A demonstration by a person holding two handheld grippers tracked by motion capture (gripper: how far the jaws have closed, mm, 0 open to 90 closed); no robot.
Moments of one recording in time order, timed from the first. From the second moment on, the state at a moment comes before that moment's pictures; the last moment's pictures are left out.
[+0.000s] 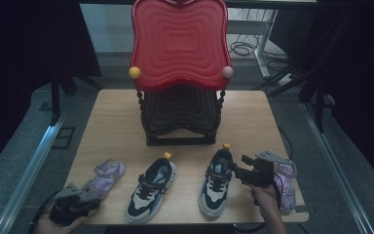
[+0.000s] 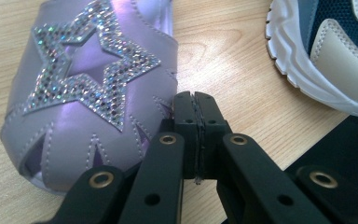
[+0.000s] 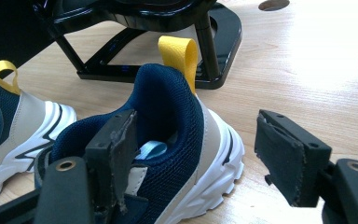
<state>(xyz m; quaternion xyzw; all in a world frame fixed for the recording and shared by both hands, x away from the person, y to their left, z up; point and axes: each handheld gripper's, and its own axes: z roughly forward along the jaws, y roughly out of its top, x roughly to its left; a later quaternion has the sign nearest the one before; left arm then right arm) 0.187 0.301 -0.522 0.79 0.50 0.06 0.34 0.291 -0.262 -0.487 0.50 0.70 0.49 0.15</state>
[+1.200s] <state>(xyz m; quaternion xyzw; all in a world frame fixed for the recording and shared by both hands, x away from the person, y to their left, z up) 0.200 0.336 -0.527 0.77 0.54 0.06 0.33 0.294 -0.270 -0.492 0.52 0.69 0.48 0.15</state>
